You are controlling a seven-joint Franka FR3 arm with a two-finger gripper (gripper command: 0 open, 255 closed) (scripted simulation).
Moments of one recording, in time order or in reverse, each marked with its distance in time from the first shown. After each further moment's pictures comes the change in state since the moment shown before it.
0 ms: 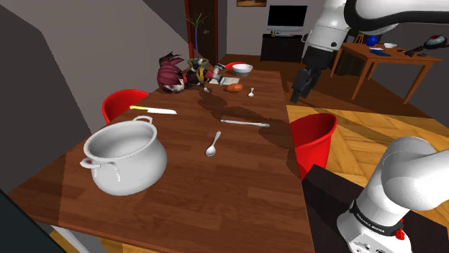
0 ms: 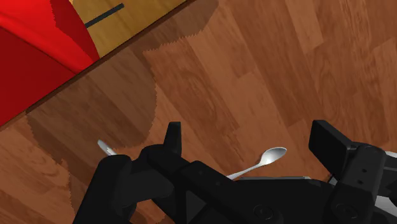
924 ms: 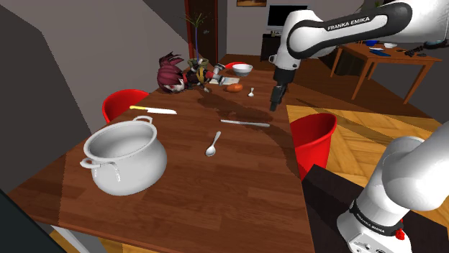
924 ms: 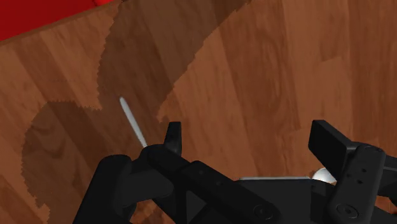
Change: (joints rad) arm 0.033 0.418 -0.130 0.105 -0.095 0.225 -0.332
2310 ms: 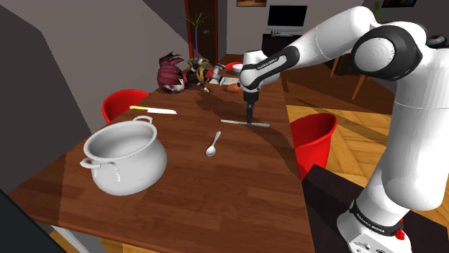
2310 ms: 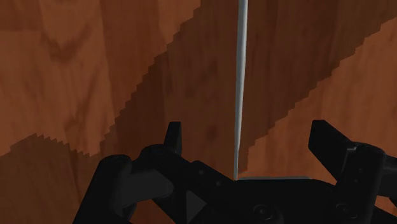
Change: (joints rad) arm -0.003 0.666 -0.045 0.389 0.009 0.195 -0.368
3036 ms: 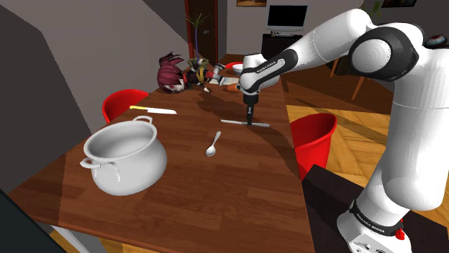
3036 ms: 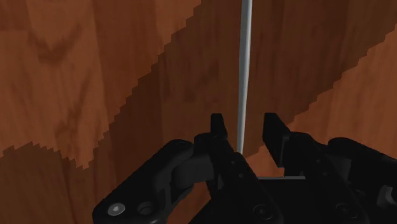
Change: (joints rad) arm -0.001 0.016 0.002 -0.015 0.004 0.031 -0.002
